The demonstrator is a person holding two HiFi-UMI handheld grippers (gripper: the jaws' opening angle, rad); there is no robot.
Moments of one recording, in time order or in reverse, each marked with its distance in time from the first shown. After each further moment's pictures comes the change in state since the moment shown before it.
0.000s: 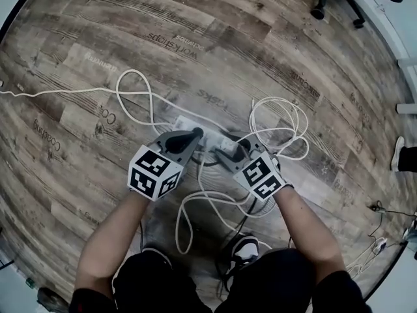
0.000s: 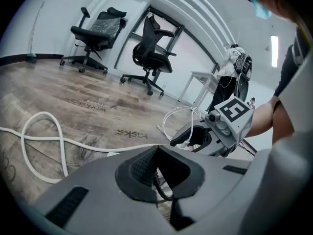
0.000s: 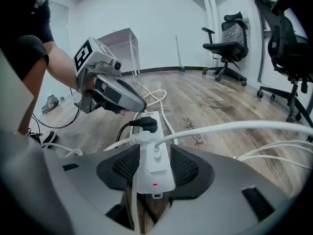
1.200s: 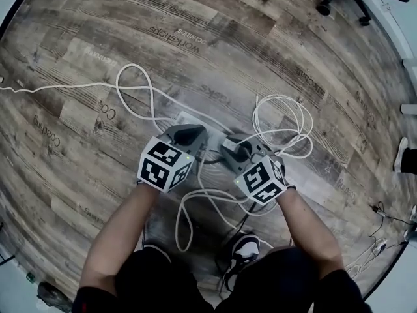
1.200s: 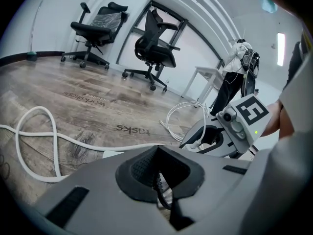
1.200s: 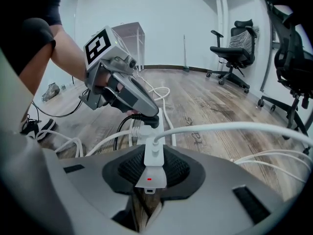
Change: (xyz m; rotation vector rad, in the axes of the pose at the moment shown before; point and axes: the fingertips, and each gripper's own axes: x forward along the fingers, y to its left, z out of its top) left arm 0.028 0.003 -0.006 -0.015 0.049 0.027; right arm -0.002 0.002 -0.012 -0.096 0.045 -0.027
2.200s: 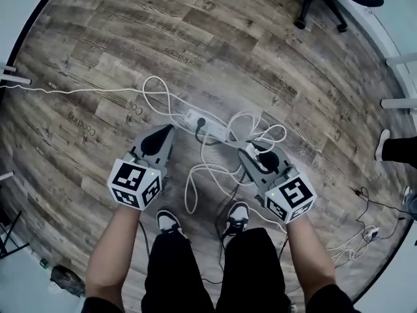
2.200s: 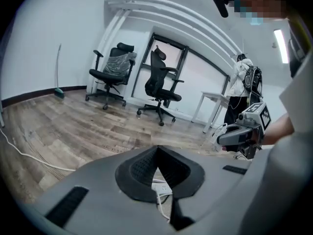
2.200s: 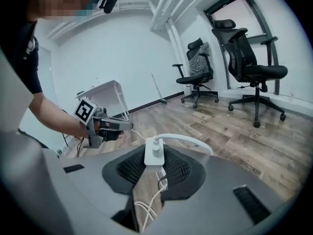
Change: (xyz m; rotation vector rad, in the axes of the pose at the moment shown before) left arm -0.251 -0.076 0.172 -0.010 -0.241 0.208; right arm -0.275 0.005 0.197 0.429 -0.341 -0.077
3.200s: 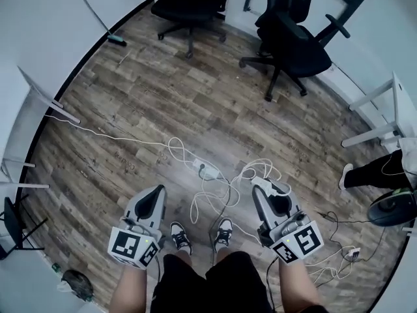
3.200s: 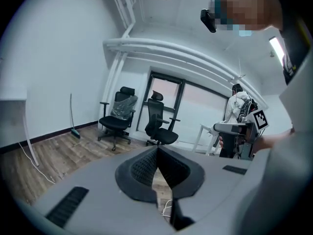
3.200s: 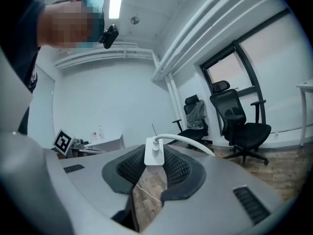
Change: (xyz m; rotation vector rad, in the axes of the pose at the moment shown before) left arm -0.365 -0.207 0.398 0.009 -0.233 0.134; right arm -0.341 0.168 0.456 0.031 -0.427 -0.091
